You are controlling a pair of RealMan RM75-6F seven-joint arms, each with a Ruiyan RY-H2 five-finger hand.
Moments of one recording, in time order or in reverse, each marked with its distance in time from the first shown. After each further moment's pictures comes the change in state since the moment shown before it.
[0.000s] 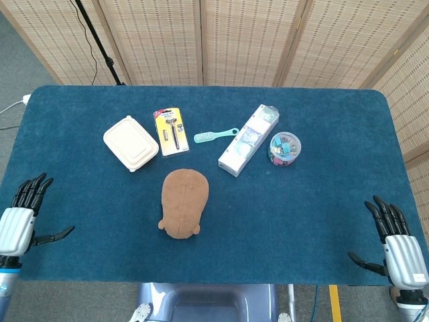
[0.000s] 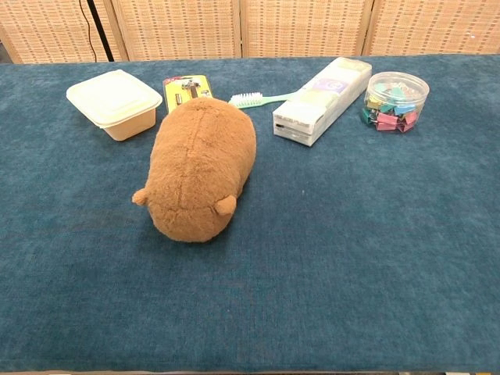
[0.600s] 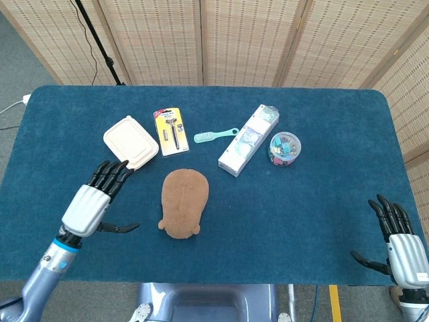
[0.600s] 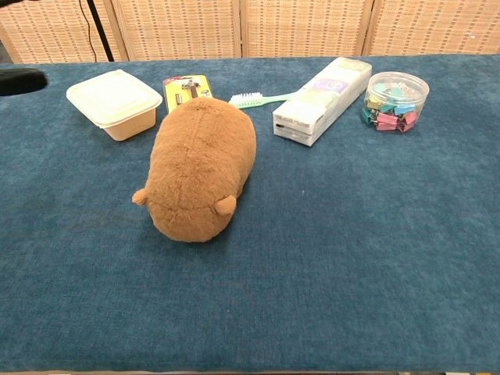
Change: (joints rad) left arm -0.243 -0.034 -0.099 -0.297 0.025 -0.263 0.422; right arm 0.001 0.008 0.007 0.000 0.015 -0.003 0.022
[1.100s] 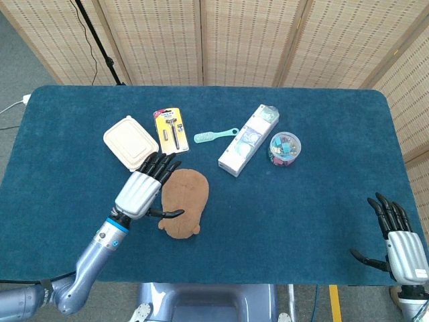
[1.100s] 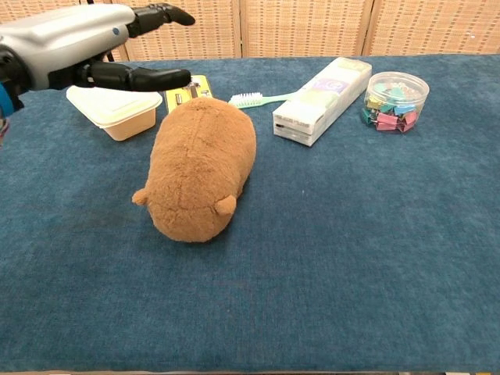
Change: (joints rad) left arm -0.204 -0.213 -0.117 0.009 -0.308 -0.197 0.296; right arm 0.014 -0.003 0.009 0.007 0.025 -0.030 0.008
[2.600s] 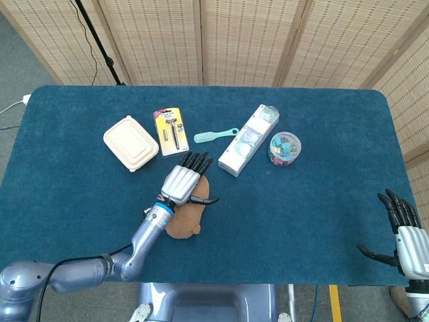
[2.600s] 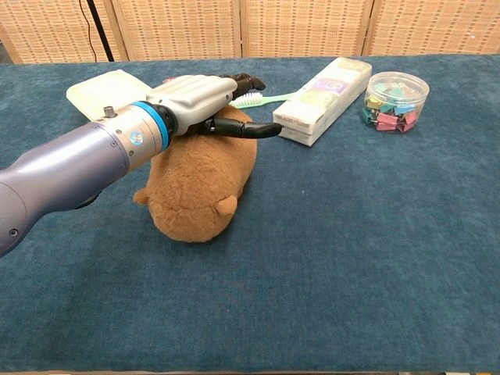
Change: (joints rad) left arm -0.289 -0.373 -0.020 0.497 -0.234 -0.101 0.005; right arm 0.012 0.023 0.025 0.020 0.067 -0.035 0.085
